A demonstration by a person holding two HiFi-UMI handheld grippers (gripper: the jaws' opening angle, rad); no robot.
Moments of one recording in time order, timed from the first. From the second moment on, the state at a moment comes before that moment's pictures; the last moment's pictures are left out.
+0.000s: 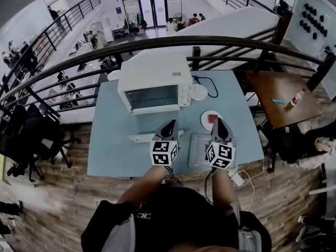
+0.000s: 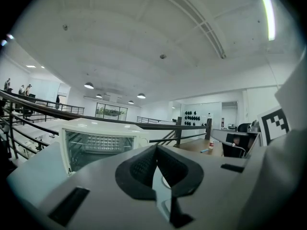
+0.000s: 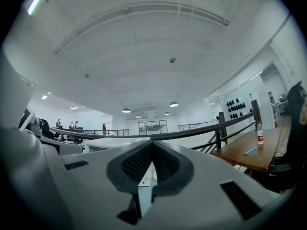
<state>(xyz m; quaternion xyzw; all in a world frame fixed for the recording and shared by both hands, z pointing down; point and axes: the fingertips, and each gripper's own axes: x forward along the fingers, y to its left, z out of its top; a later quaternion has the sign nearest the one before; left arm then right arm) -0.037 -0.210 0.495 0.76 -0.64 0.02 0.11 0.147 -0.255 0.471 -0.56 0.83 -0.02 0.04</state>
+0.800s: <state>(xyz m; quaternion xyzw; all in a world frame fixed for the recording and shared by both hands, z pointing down) -0.183 -0.196 0.503 0.68 -0.72 0.00 0.13 -0.023 -0.281 0.487 -0.45 0.89 -0.05 0.03</state>
